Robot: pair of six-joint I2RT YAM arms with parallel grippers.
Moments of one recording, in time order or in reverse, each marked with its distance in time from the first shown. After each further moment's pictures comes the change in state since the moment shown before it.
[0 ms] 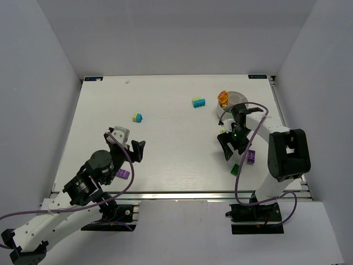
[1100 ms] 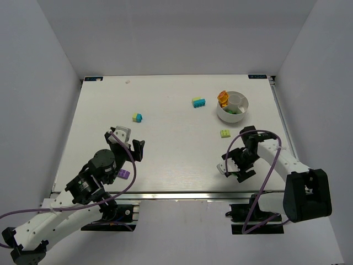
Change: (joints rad) left arm 0.000 0.020 -0.013 0.007 -0.043 0.005; right arm 0.002 -0.436 -0.373 -0.074 -0.182 -1.632
